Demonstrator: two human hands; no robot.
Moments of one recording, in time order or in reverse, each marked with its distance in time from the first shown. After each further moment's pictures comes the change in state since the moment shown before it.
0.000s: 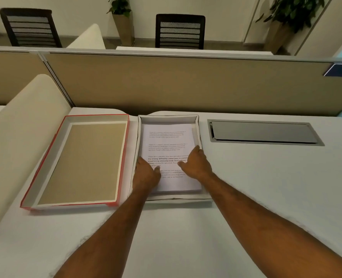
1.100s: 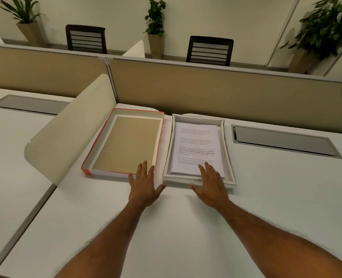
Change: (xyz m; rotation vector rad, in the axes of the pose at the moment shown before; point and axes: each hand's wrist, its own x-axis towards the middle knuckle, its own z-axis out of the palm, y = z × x) left_hand -0.091 -0.111 -0.070 0.595 0.057 0.342; right_hand -0.130 0.034 0.037 -0.256 0.043 -0.380
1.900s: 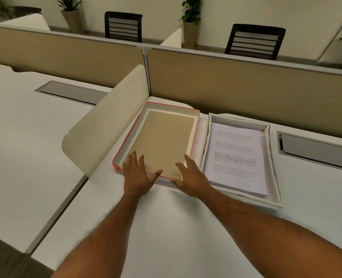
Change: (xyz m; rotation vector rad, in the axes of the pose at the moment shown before) left_hand 0.012 -0.122 -0.032 -0.167 0.216 -0.296; right_hand 0.076 -0.165 0.040 0.007 -0.266 -0.244
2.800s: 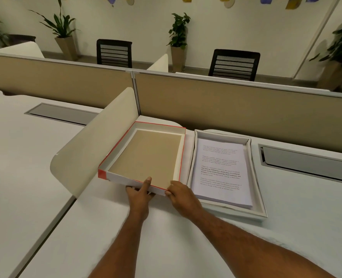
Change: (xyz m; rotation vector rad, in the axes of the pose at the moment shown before) left_hand -0.015 0.045 0.009 -1.562 0.121 -0.548; right_hand -0.018 -0.011 0.001 0.218 0.125 -0.123
